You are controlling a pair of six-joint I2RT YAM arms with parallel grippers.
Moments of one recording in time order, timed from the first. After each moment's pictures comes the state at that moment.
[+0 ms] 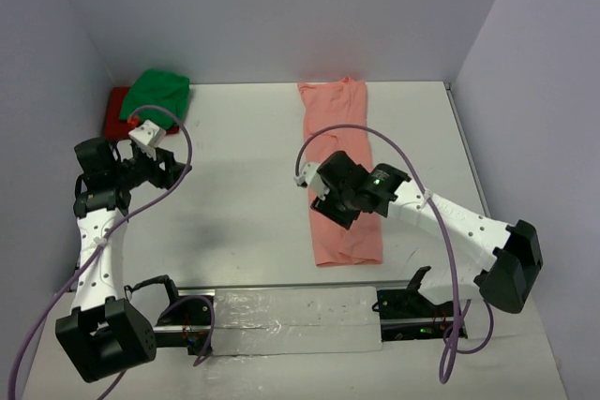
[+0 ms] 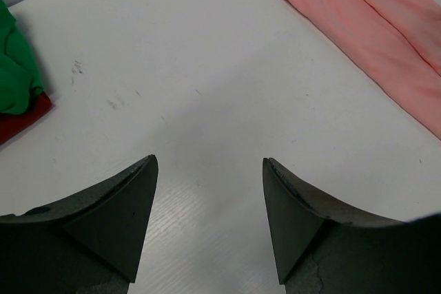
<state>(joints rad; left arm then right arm) 0.28 0.99 0.82 -0.35 0.88 0.40 0.85 1.28 1.12 -0.93 0.09 -0.25</state>
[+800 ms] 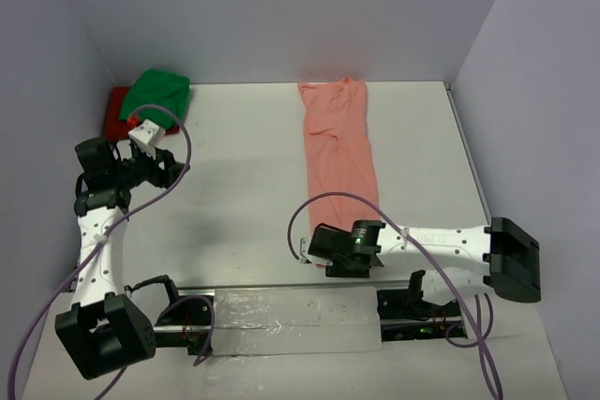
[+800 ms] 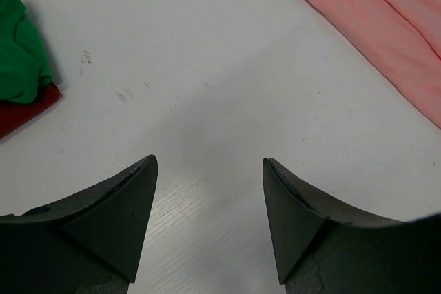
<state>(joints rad) 0.28 1.00 0.81 -0.33 0.84 0.40 1.24 1.23 0.76 -0.98 0.28 -0.27</state>
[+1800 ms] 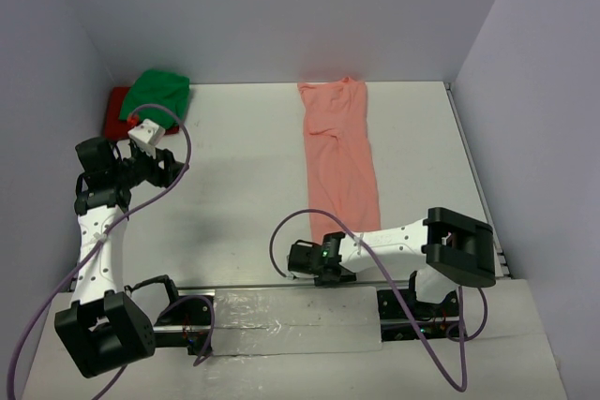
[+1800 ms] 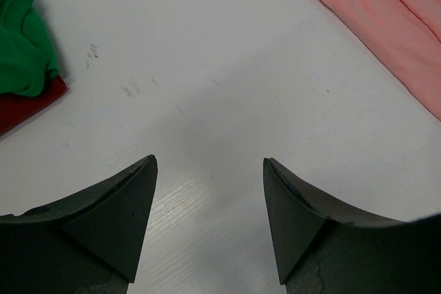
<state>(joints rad) 0.28 1.02 0.81 -0.33 0.82 0.40 1.33 1.55 0.77 -0.80 0.33 -0.33</state>
